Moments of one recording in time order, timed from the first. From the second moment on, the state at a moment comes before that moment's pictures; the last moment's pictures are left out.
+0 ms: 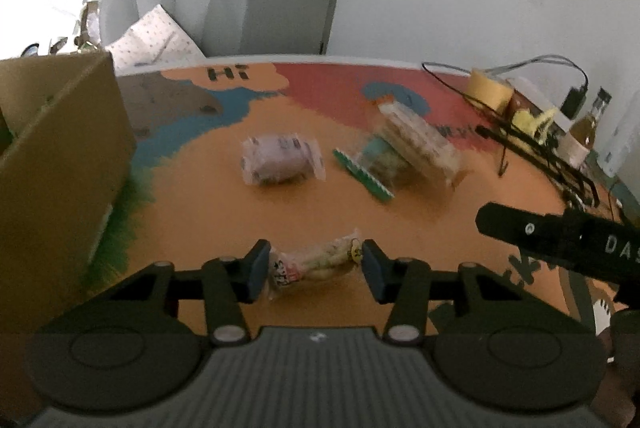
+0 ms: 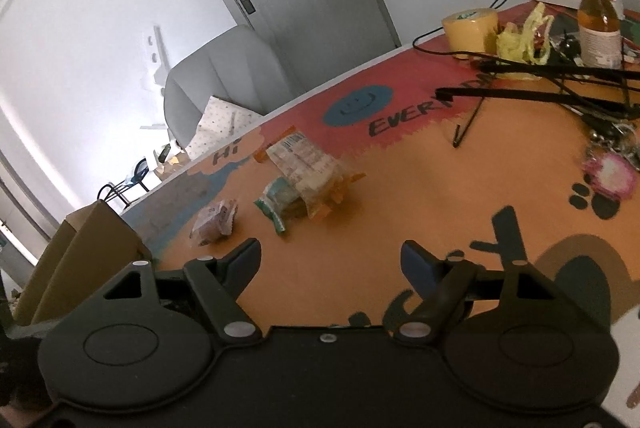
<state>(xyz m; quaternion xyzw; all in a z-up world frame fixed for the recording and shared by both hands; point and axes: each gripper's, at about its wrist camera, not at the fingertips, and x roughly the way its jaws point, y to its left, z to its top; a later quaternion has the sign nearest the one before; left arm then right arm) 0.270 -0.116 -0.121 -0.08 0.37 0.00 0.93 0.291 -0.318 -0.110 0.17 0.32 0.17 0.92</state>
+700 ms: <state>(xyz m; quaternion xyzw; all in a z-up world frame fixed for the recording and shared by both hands) 0.302 -0.089 -0.097 -0.09 0.34 0.01 0.94 0.347 -0.294 -0.102 0.15 0.31 0.17 0.92</state>
